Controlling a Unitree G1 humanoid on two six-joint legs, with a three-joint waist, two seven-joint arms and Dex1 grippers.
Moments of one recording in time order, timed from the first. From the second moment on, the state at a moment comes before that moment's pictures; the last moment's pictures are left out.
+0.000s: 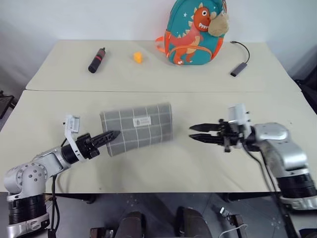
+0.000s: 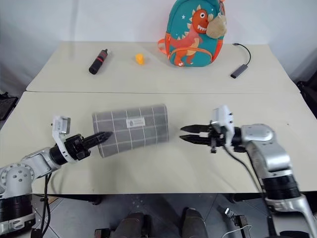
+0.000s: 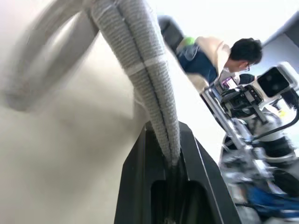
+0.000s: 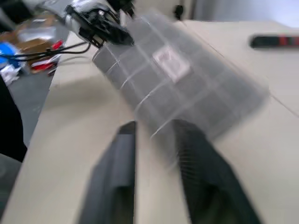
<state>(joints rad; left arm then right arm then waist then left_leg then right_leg) -0.25 0.56 0.41 -0.13 -0.92 0.92 -0.80 -0.43 -0.74 -0.02 -0.04 0.61 0.31 1.25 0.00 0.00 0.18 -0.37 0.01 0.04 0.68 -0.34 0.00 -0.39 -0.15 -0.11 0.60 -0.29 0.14</state>
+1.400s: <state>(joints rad) -0.48 0.32 -0.16 0.49 -0.10 -0.64 -1.00 -0.90 -0.50 0.04 0.10 0.89 1.48 0.98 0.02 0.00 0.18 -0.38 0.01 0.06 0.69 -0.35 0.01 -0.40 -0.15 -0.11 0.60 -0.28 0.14</state>
